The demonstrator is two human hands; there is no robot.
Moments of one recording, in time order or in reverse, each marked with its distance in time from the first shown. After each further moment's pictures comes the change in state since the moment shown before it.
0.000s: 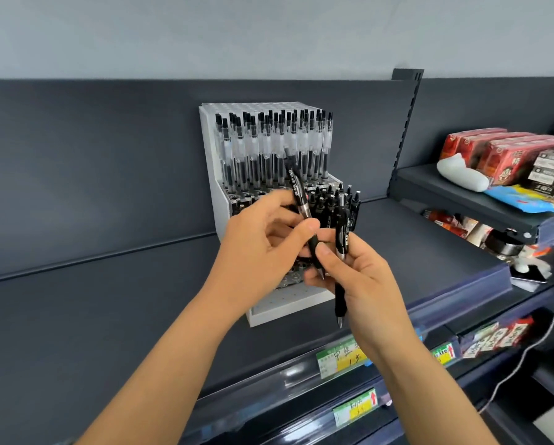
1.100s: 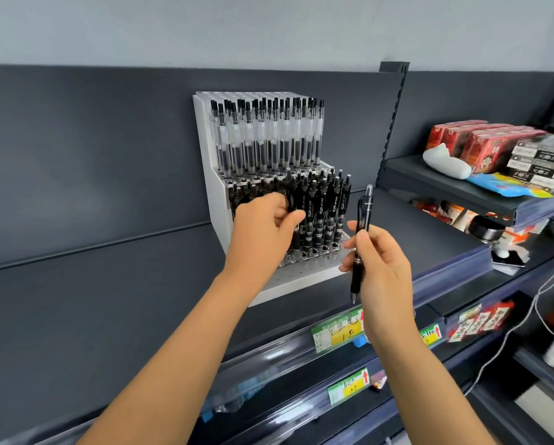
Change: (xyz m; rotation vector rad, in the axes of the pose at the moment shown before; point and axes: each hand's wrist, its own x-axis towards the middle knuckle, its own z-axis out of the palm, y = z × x) left_hand 0.012 -0.038 0.023 0.397 0.134 0.002; right_hand -0.014 0.018 -0.017 -0.143 0.402 -0.083
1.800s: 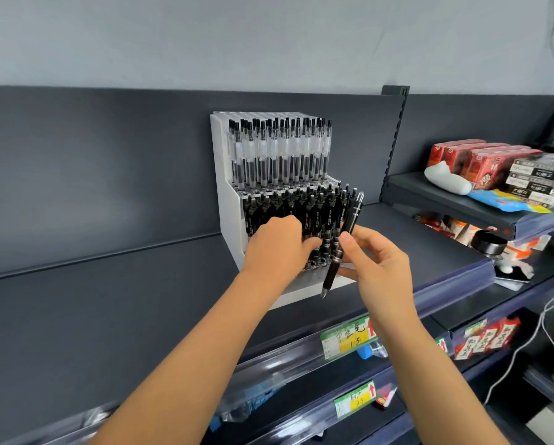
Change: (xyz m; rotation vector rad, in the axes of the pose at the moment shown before) left_hand 0.003 0.002 0.003 0.397 -0.247 0.004; right_hand 0.008 -0.006 0.007 -0.100 -0.067 -0.019
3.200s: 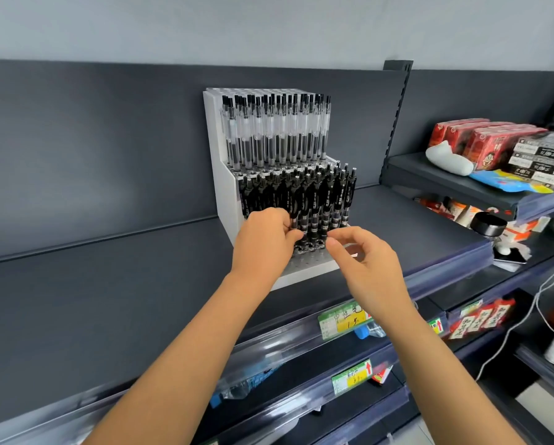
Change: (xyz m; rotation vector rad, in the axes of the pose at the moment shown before) left_hand -0.014 -0.016 0.015 -0.165 0.115 -0.070; right_hand -0.009 0.010 -0.009 -0.513 -0.125 -0.079
